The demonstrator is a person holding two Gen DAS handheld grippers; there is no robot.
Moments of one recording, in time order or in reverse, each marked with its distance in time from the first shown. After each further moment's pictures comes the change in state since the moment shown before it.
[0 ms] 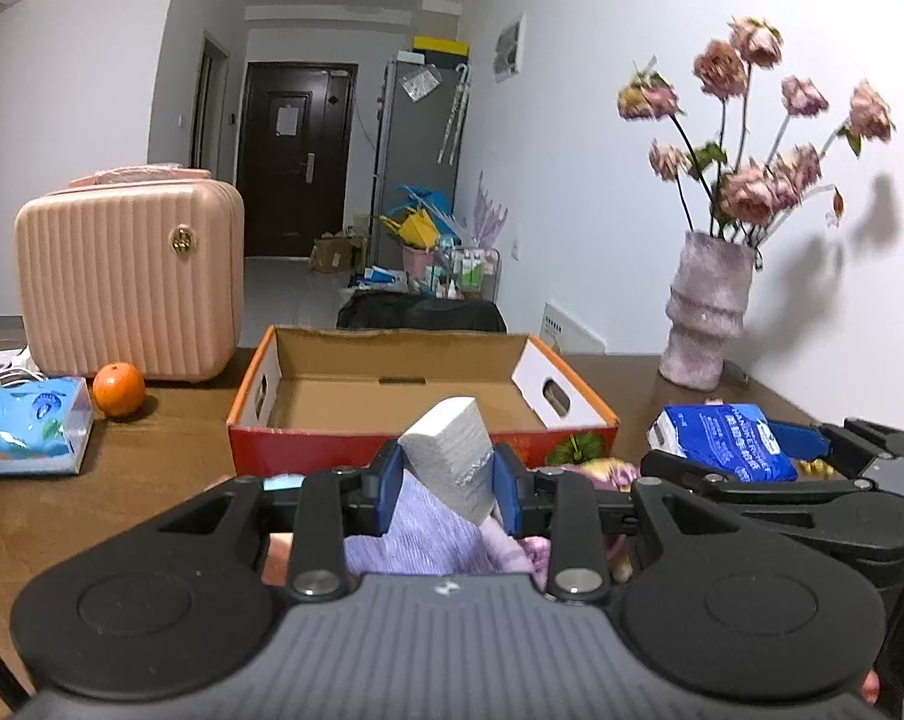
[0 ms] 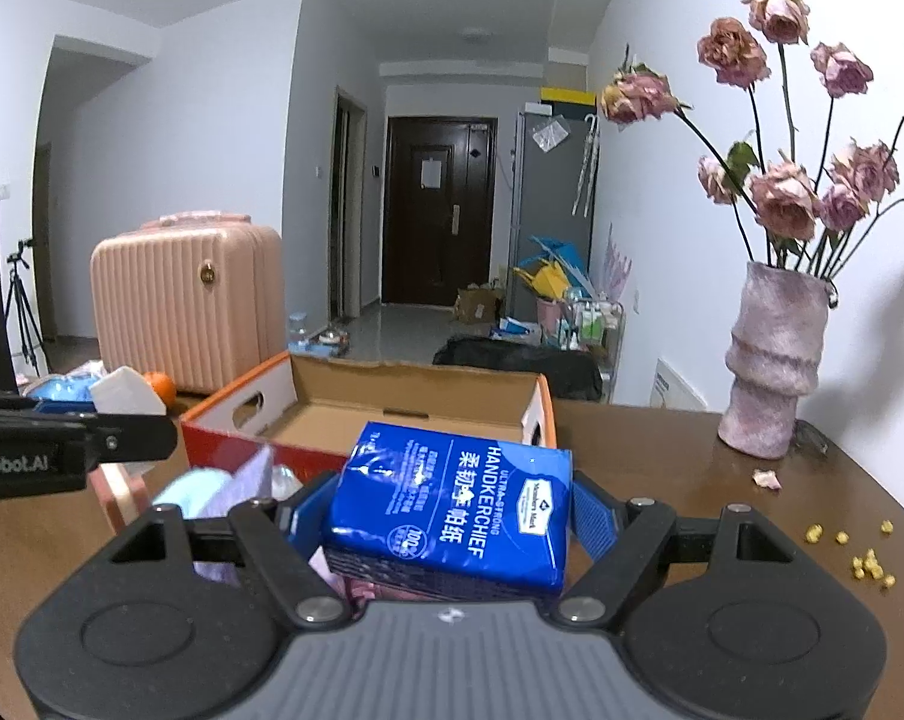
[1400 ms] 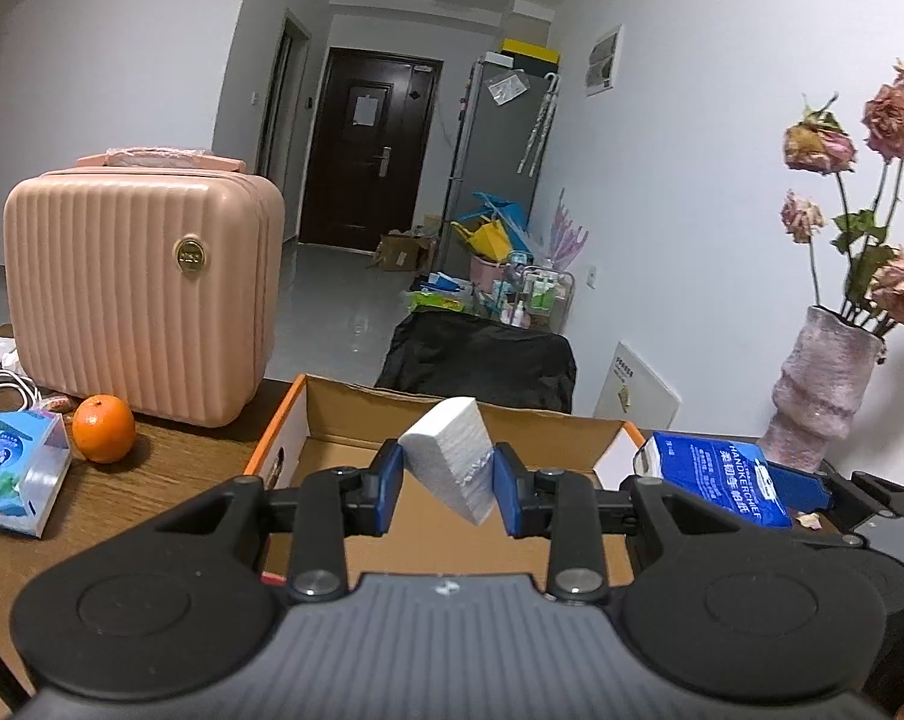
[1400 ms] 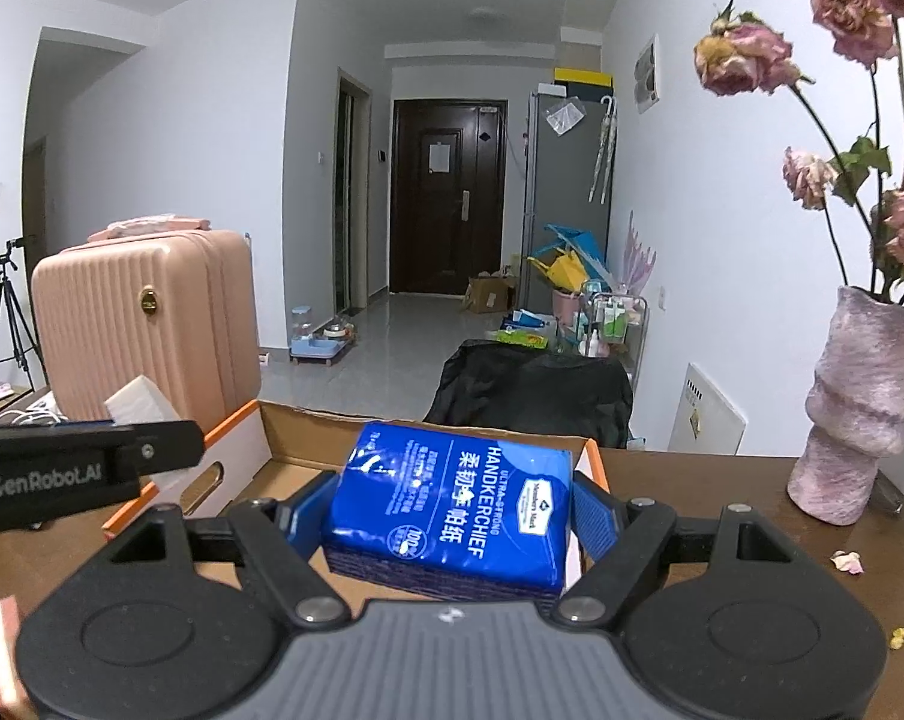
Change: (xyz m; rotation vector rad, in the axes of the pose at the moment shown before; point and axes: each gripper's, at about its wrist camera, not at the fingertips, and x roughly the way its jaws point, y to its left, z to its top) left arm 0.127 0.033 0.062 -0.129 -0.004 0.125; right arm 0.145 0.005 0.065 0.006 0.047 0.019
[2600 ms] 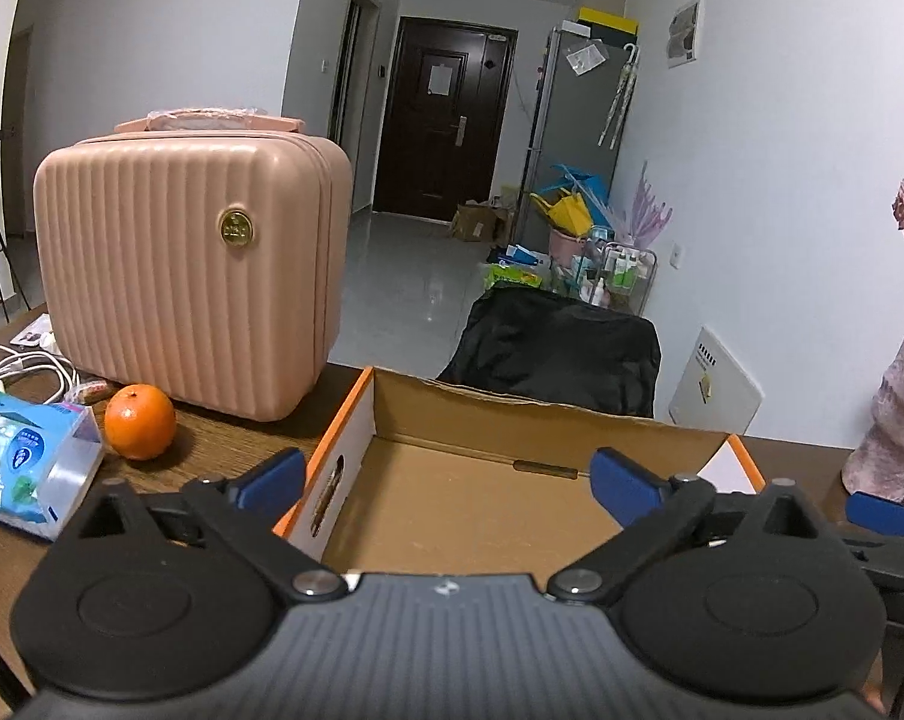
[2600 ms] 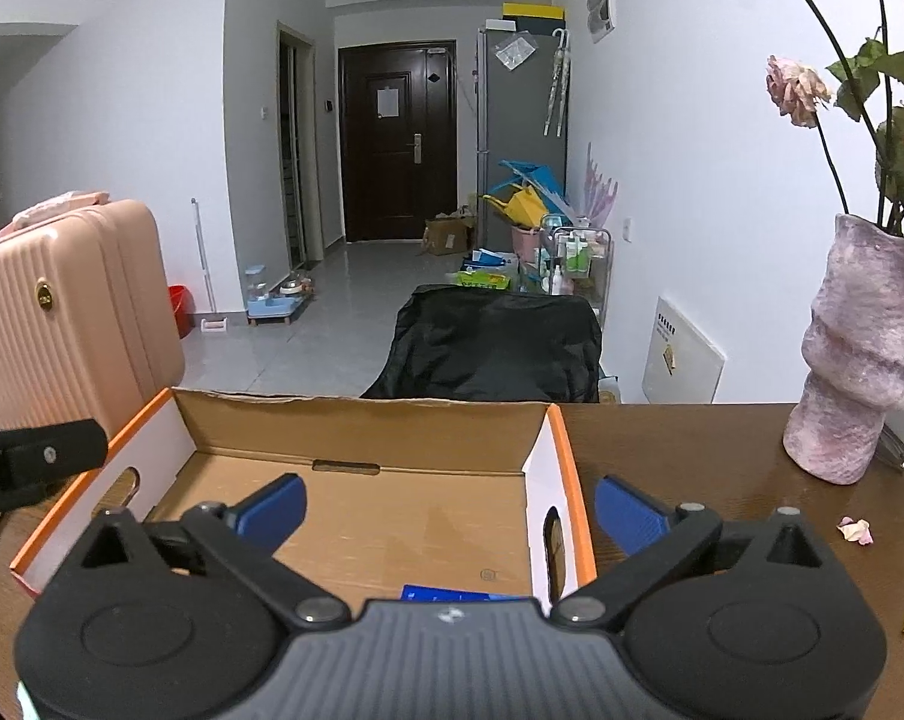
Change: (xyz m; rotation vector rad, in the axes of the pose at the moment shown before) left arm 0.053 0.013 0.015 -0.046 0.067 0.153; right arm 0.070 -0.028 0.013 0.083 0.121 -0.071
